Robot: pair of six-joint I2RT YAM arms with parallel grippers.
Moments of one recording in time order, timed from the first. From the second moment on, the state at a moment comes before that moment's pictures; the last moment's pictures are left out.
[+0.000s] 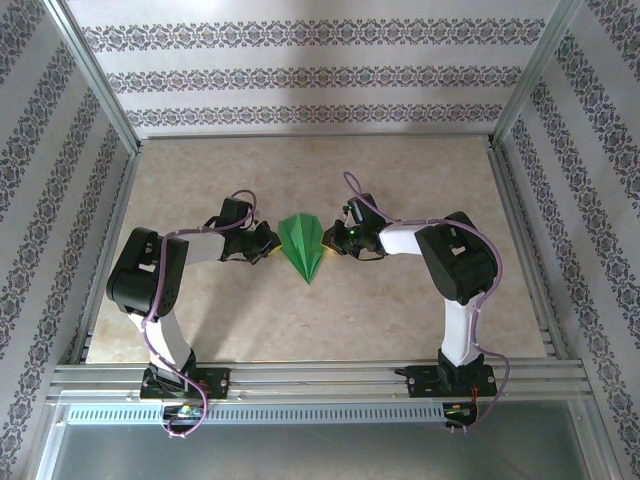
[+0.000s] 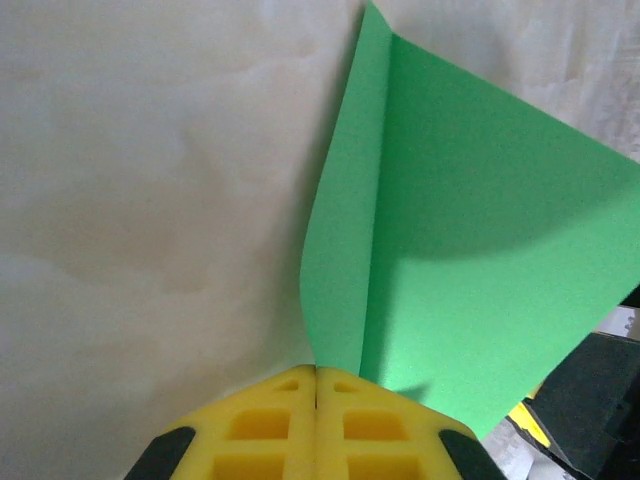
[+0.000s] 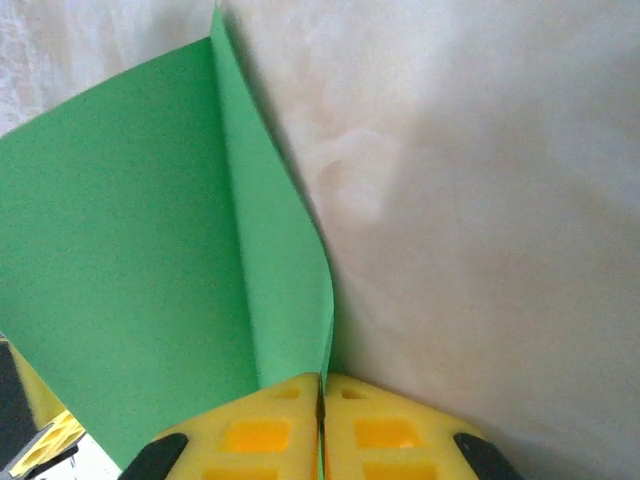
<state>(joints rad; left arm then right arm) -0.25 1.79 0.86 0.00 0.52 -0.92 0.47 1.97 1.02 0.08 -0.50 0.92</state>
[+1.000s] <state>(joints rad) -0.40 1.65 0.95 -0.26 0.47 -0.81 0.49 1.94 1.01 0.09 -0.51 0.94</state>
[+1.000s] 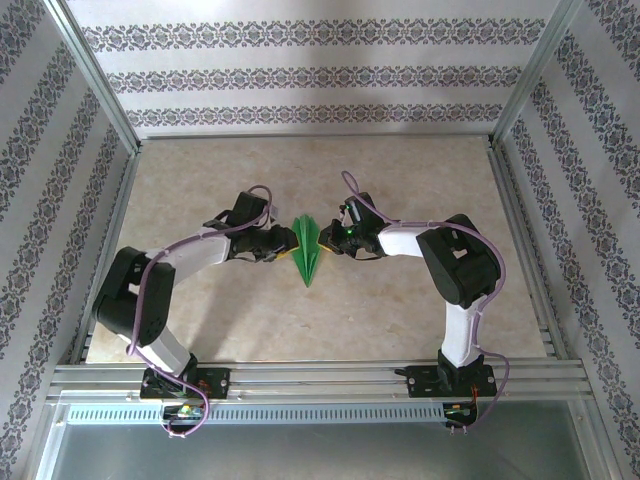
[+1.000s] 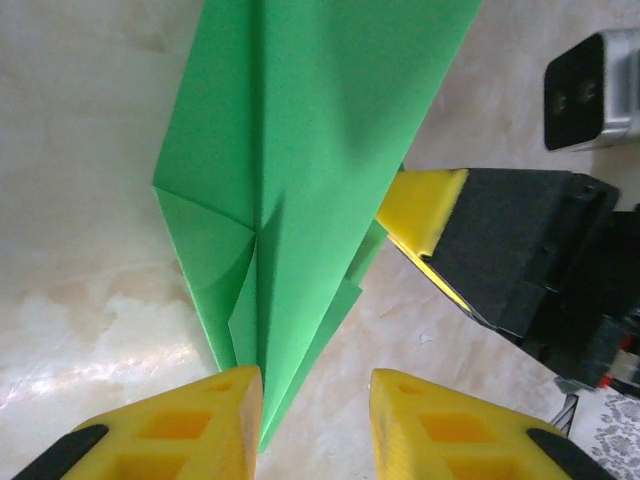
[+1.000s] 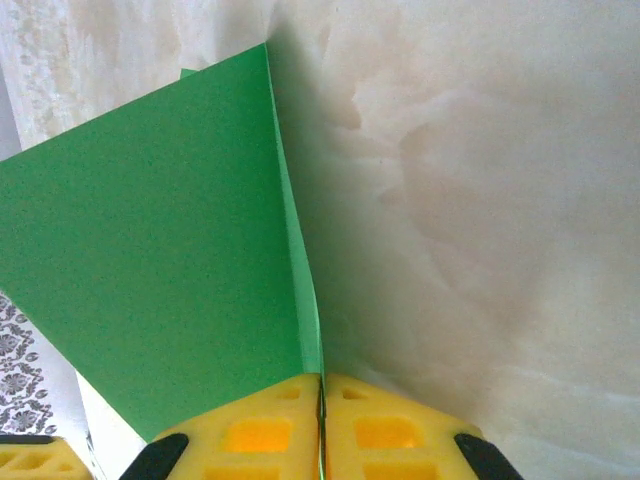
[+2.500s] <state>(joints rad) -0.43 1.79 1.06 -0.30 0.40 -0.69 0.49 1.94 1.01 0.09 -0.51 0.94</state>
